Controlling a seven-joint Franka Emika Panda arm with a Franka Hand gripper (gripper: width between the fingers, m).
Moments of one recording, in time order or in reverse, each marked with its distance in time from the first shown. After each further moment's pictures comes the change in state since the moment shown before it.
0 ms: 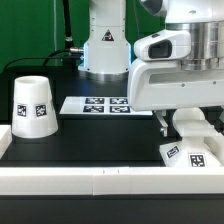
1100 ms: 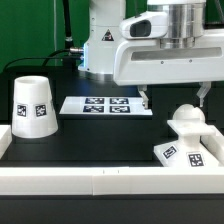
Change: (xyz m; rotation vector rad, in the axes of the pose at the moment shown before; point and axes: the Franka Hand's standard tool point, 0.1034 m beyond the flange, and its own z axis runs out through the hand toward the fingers) arm -0.065 0.017 -0.024 -0.008 -0.041 0.072
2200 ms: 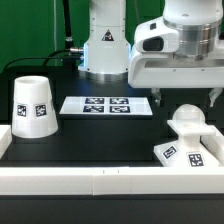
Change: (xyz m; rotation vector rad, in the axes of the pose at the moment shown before) arm -0.033 -0.028 0.009 0.009 -0.306 0.098
